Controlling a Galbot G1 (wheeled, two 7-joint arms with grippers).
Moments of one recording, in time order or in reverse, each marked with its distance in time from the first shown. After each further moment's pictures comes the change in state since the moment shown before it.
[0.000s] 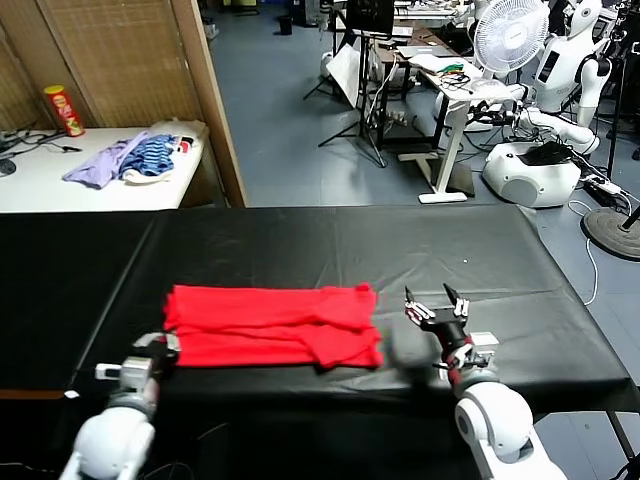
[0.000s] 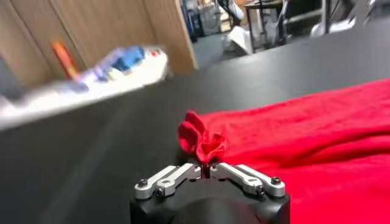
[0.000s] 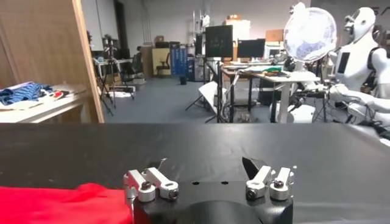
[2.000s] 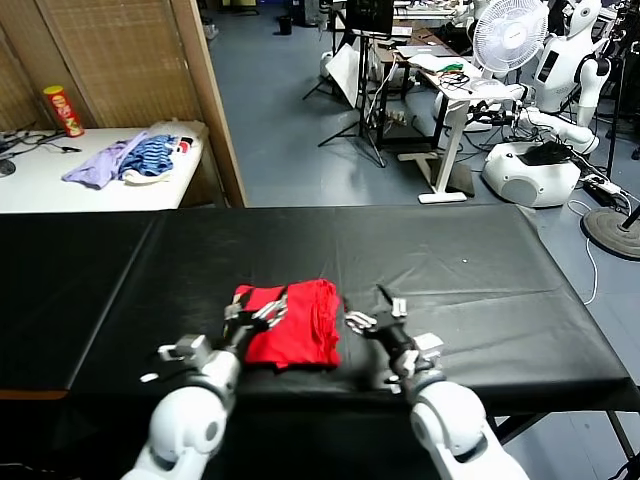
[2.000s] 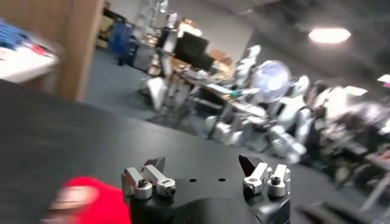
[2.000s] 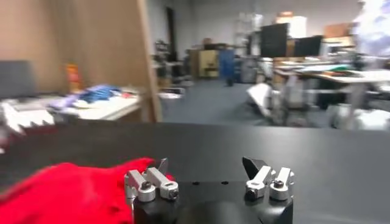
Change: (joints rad) left arm -0.113 -0.227 0.228 -0.102 -0.473 -0.040 -0.009; right arm 0.137 0.023 -0.303 -0.054 -0.067 0.001 -0.106
